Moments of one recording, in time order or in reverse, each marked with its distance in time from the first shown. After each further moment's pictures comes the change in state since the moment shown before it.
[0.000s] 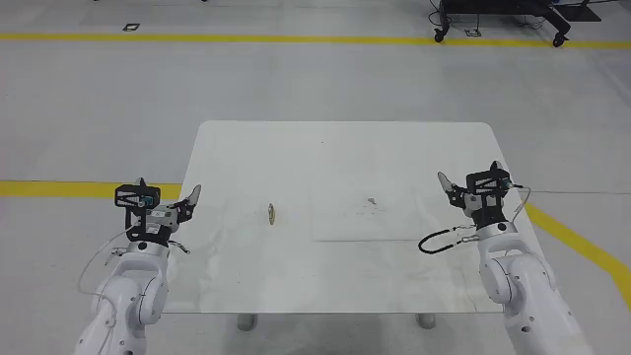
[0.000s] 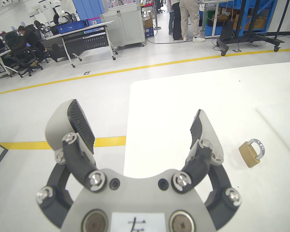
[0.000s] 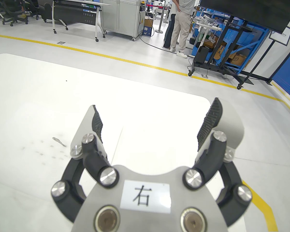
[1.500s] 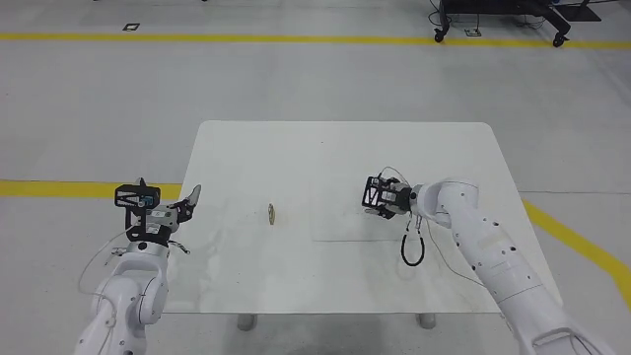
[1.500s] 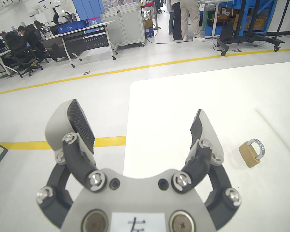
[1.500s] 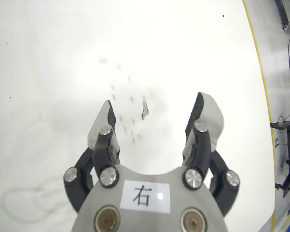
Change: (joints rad) left arm 0.000 0.000 0.000 0.000 0.000 0.000 0.000; right arm 0.653 -0.006 -0.485 0.578 -0.376 -0.863 0.197
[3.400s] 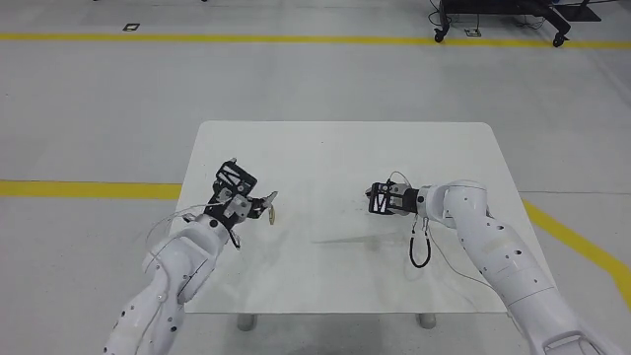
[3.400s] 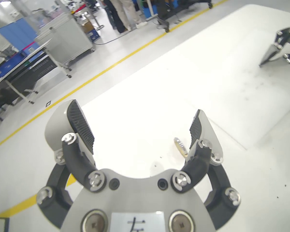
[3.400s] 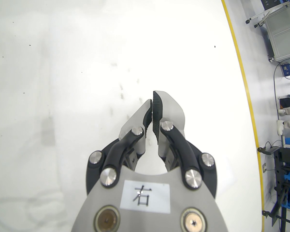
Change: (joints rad) left arm -0.264 -0.017 0.341 -0.052 0.220 -0.291 -0.316; right arm -0.025 0.052 0.003 -0.022 -0.156 -0.006 -0.309
